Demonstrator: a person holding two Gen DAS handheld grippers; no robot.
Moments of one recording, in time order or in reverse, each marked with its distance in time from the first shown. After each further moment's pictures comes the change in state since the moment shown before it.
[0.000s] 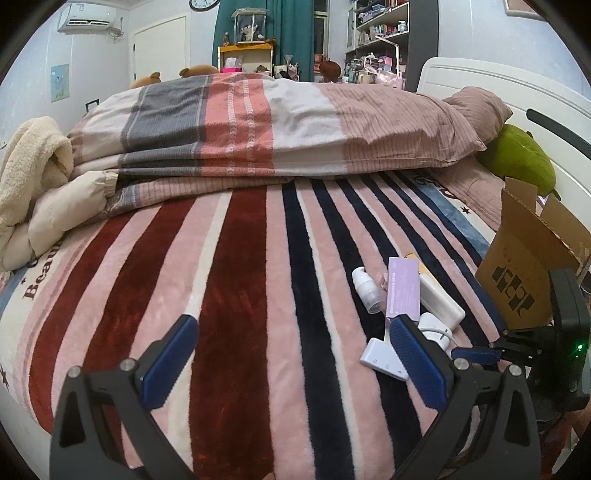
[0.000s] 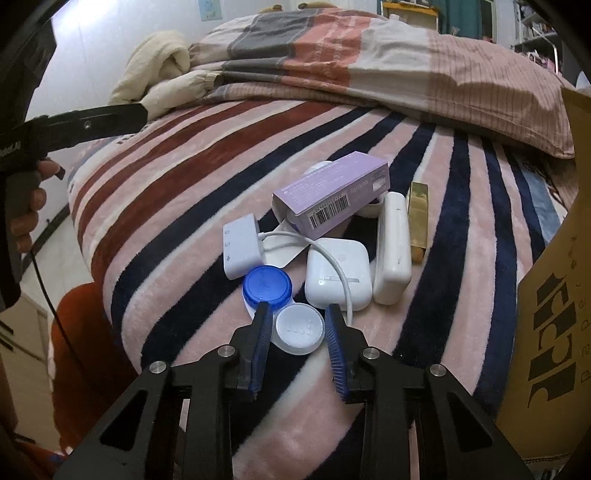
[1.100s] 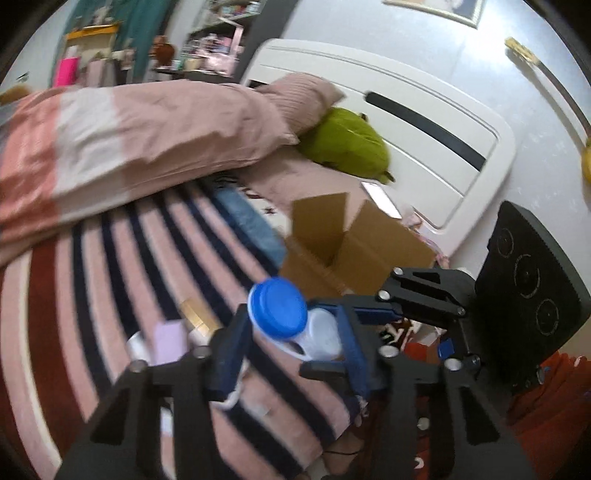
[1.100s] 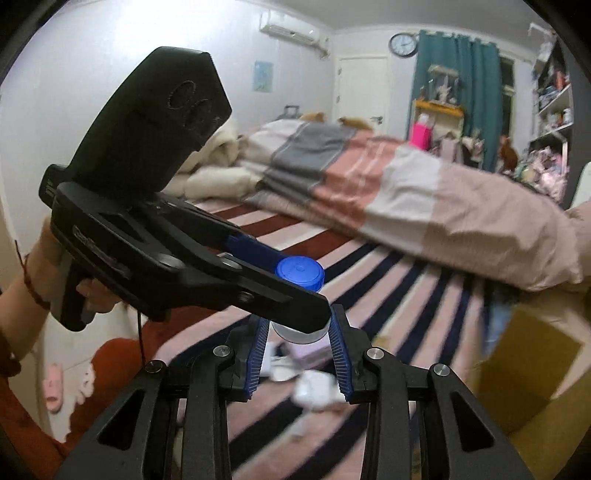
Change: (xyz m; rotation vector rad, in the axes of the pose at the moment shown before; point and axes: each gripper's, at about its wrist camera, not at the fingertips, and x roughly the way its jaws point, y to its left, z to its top) left arm -0.016 -0.135 0.097 0.212 0.115 -0.717; right arm -0.139 0.000 0.056 -0.190 -0.364 -0.033
